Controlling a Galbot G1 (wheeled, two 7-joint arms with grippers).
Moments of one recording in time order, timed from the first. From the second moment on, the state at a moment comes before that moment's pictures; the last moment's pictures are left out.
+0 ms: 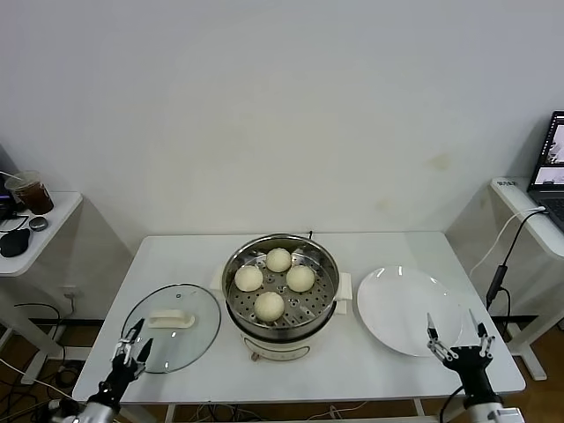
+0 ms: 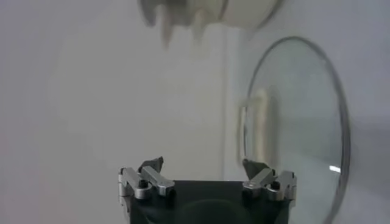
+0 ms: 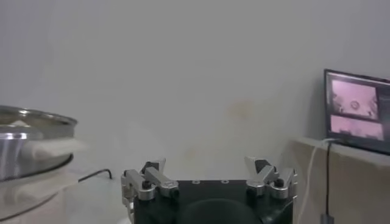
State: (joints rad) left arm 1.50 -1.13 -0.69 -1.55 1.28 -0.29 -0.35; right arm -1.63 1.43 0.89 1.90 0.16 0.28 -0.23
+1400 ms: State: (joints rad) left arm 1.17 -1.11 -0.57 -1.23 1.33 -0.36 -0.33; right arm -1.67 1.48 0.86 1.90 0.14 0.27 -0.24
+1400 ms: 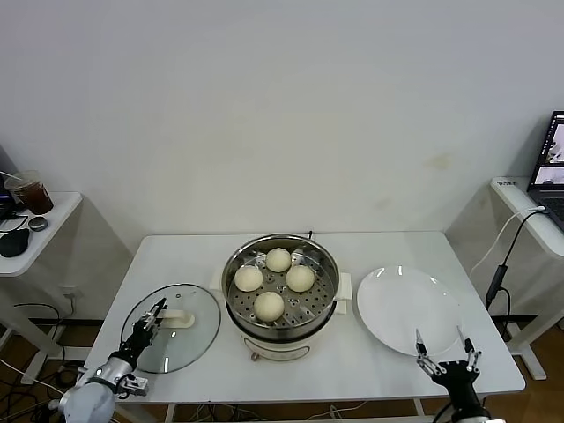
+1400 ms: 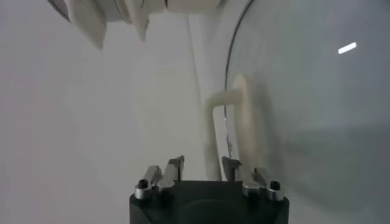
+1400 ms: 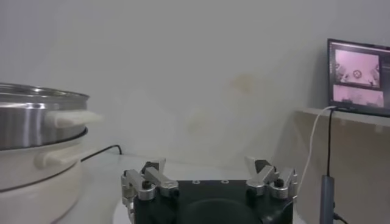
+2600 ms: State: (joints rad) left arm 1.52 -0.94 -0.64 -2.06 0.95 0.16 -0.08; right arm -1.69 1.45 0.77 1.87 0.09 0.28 -0.26
